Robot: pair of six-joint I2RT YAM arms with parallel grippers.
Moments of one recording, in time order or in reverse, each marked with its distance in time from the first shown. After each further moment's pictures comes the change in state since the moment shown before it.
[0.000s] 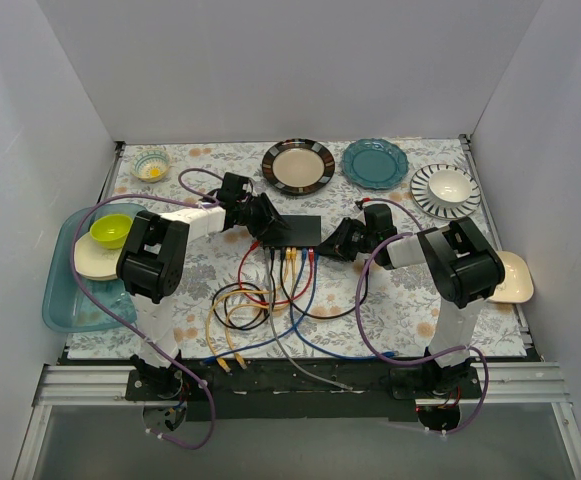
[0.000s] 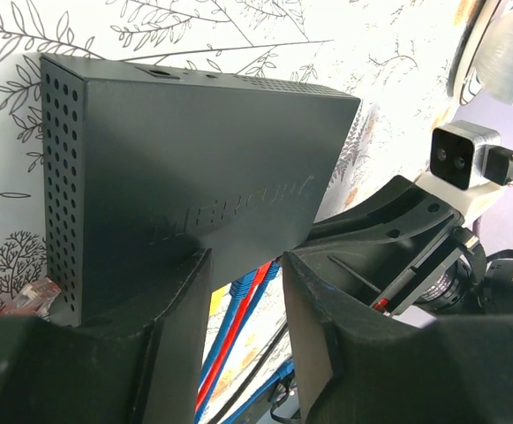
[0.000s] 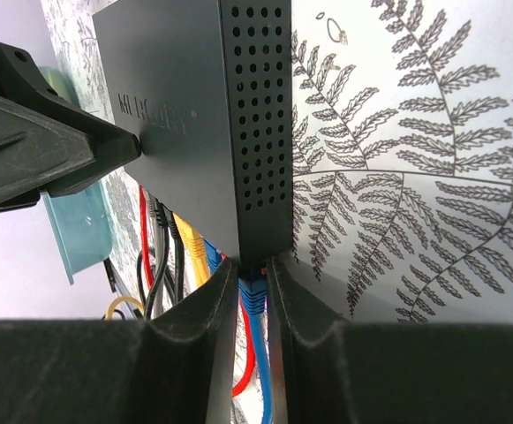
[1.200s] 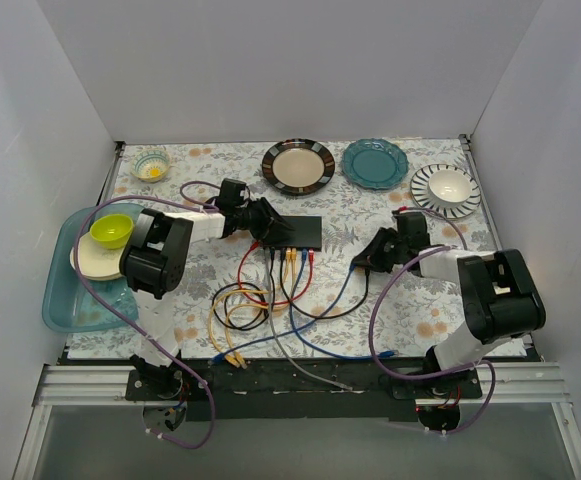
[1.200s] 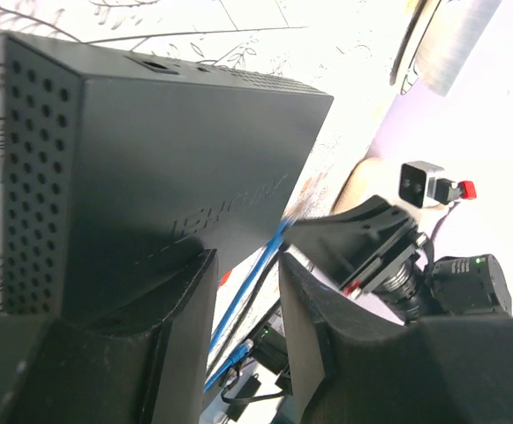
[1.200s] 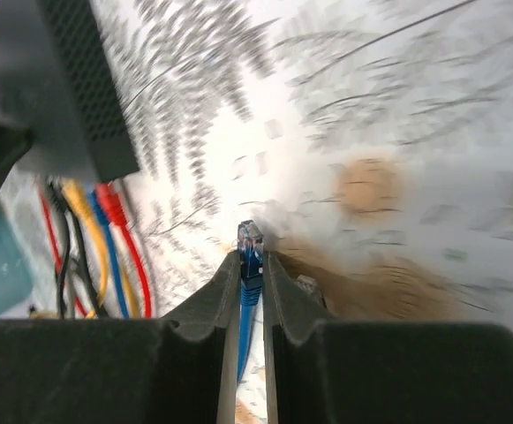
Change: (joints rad) left arm 0.021 0.044 -0.071 0.195 0.128 -0.168; right arm -0.139 -0.289 -0.147 -0.344 0.119 -0.192
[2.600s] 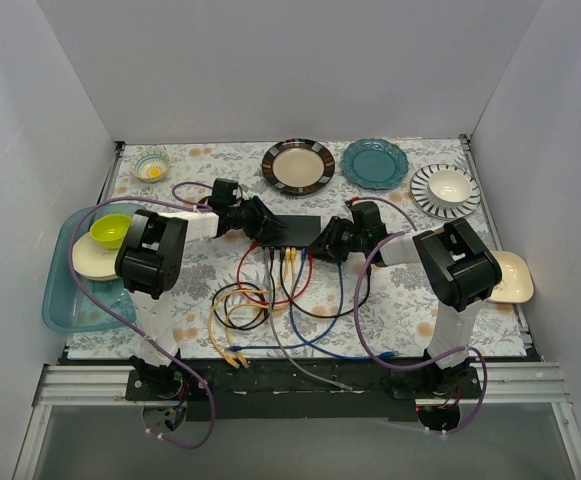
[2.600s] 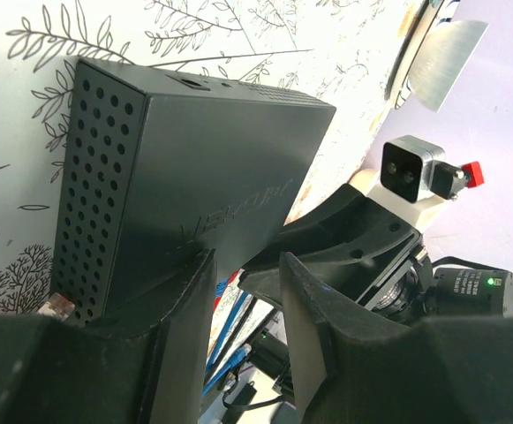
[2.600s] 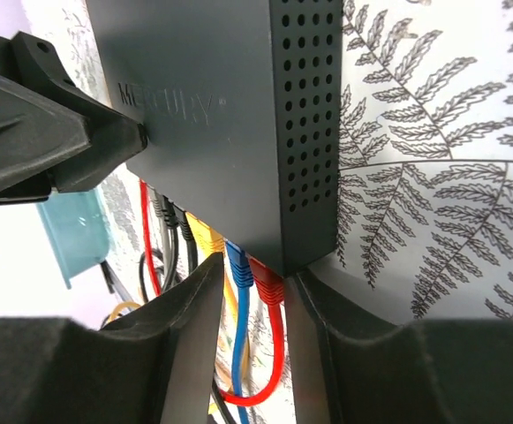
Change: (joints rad) left arm 0.039 -0.015 -0.021 0.001 0.006 0.005; right arm 0.216 0.276 0.213 0.225 -0.057 0.208
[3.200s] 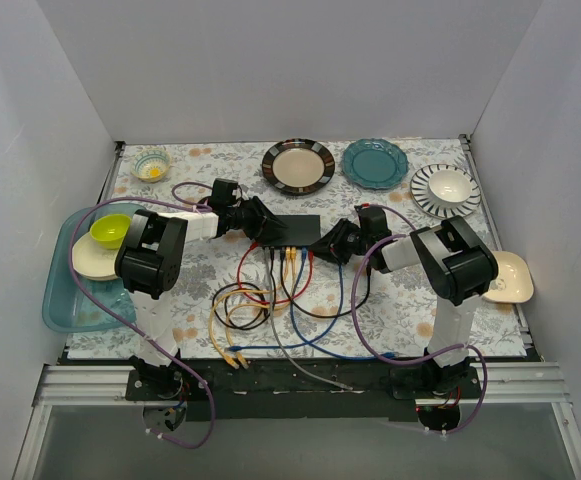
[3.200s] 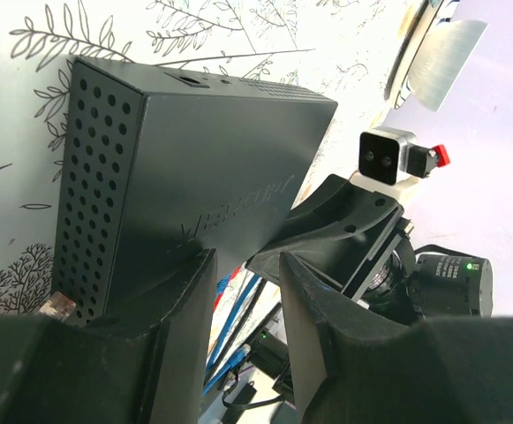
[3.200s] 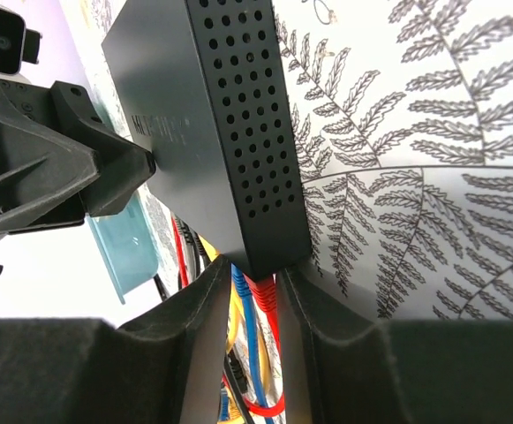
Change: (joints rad) left arm 0.001 -0.001 -0.003 0.002 0.002 0.001; right arm -0.042 0.044 -0.075 0.201 -0.029 0.179
